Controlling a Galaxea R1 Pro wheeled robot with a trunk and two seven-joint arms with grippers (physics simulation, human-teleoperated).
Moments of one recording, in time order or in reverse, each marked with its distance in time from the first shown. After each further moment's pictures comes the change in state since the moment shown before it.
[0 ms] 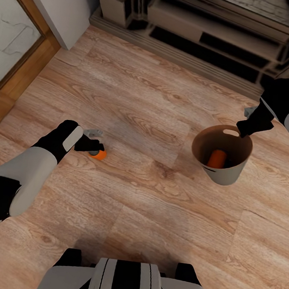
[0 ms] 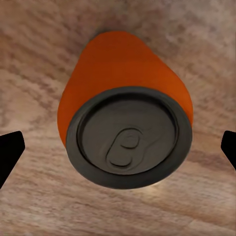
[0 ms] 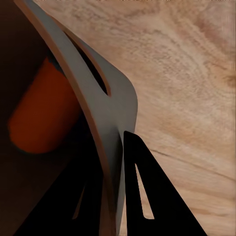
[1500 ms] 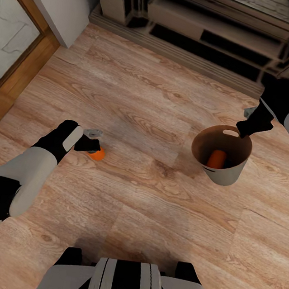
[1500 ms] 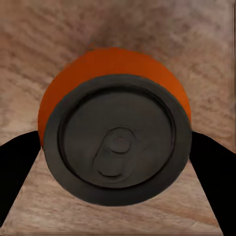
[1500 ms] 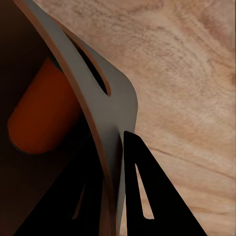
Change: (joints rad) left arm 0.000 0.000 0.000 0.001 0.000 -0.011 0.003; right arm 0.003 0.000 -0.001 0.000 -0.002 0.001 0.000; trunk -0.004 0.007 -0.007
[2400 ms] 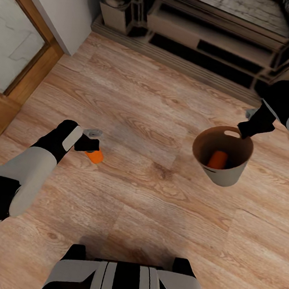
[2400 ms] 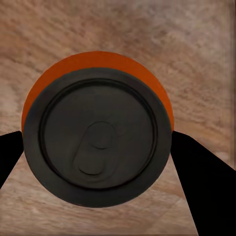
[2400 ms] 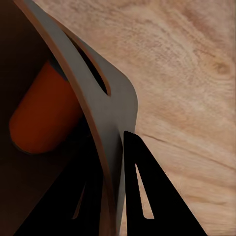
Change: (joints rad) left arm -0.001 0.002 0.003 0.000 0.003 0.002 -0.011; right arm 0.004 -0.014 -0.009 -0.001 -0.005 0.001 0.000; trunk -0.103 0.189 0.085
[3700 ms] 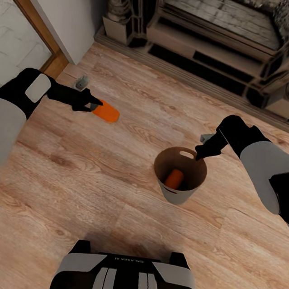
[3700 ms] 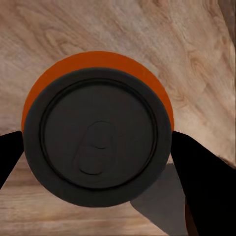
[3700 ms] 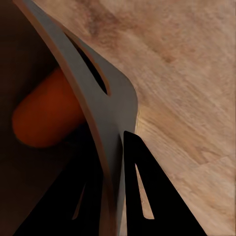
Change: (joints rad) left arm -0.315 0.144 0.012 0.093 0.117 0.116 -0.572; right arm 0.317 0.089 -0.078 -0.243 -0.022 -0.013 0.236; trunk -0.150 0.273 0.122
